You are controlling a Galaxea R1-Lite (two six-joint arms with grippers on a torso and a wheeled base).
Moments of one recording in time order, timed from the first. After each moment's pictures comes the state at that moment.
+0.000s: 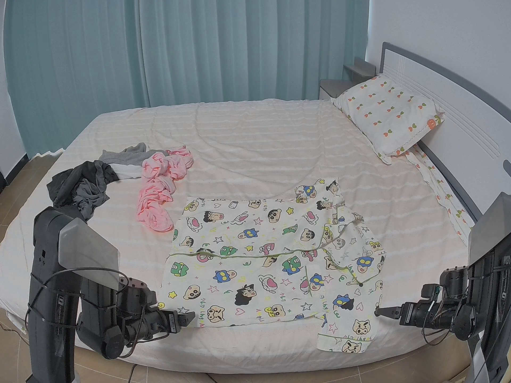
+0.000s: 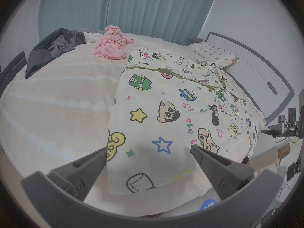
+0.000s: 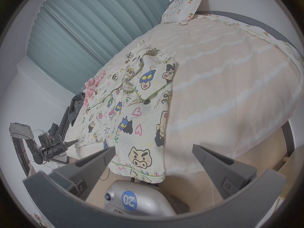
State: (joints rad) left arm -0.26 2.49 -0.26 -1.47 -0.05 -0.28; right arm -0.02 2.39 -0.02 -1.55 0.39 0.31
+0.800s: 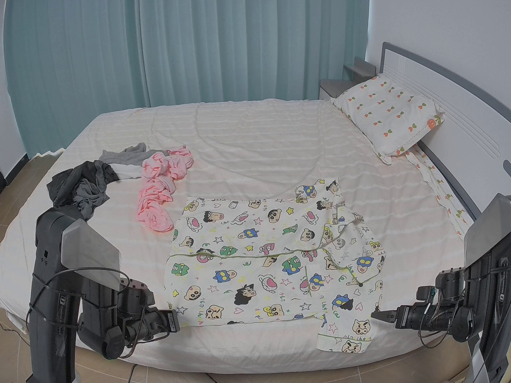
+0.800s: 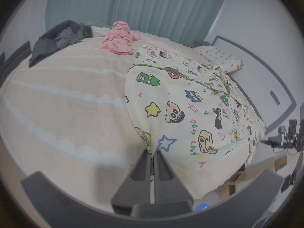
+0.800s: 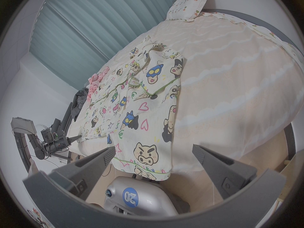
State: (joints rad) left arm -0.25 2.50 -0.26 -1.48 -0.03 -0.39; right arm 0.02 2.40 -0.02 -1.55 0.40 0.30
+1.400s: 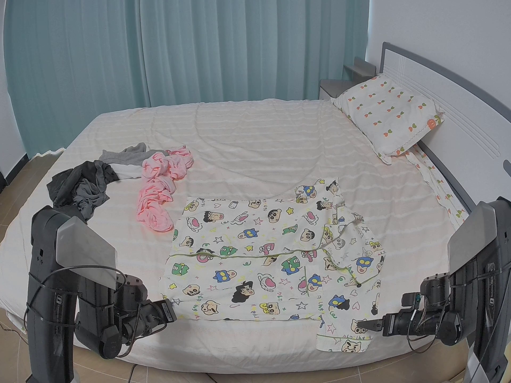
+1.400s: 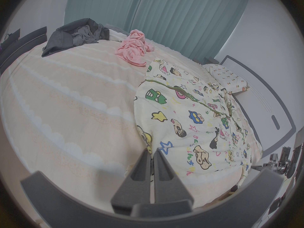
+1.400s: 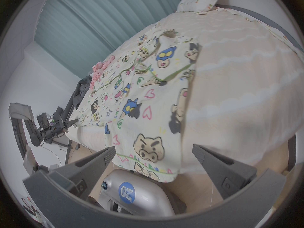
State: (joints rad) left arm -0.25 2.48 -0.24 -1.55 0.01 -0.52; right arm 0.12 2.49 -0.10 -1.55 0.40 0.26
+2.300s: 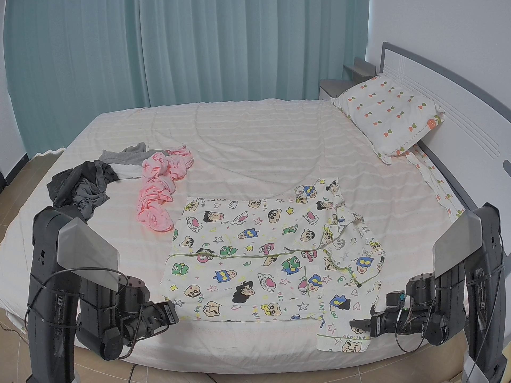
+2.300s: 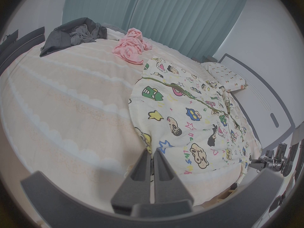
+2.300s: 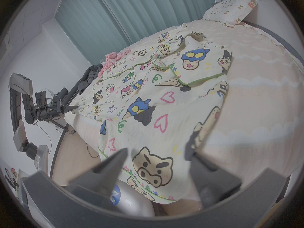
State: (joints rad) left arm -0.27 2.48 -0.24 -1.55 0.01 -0.51; right arm 0.16 2.57 -0.20 -1.55 0.41 0.10
